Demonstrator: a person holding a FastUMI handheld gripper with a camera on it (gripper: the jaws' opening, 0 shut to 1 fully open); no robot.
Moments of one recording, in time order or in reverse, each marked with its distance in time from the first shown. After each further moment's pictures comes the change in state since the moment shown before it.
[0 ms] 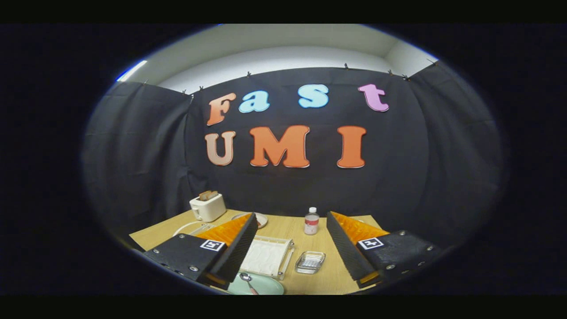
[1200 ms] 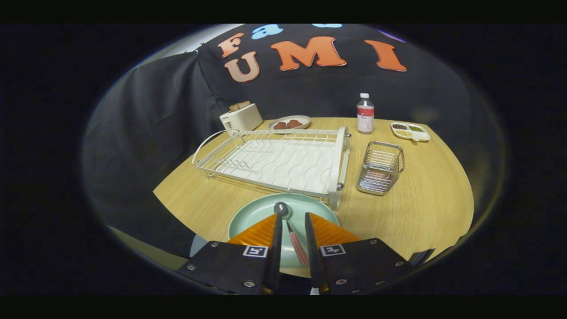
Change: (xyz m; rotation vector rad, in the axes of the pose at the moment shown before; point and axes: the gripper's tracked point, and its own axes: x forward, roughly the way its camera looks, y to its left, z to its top) arm -0.062 0.084 -0.299 0.070 0.711 0.297
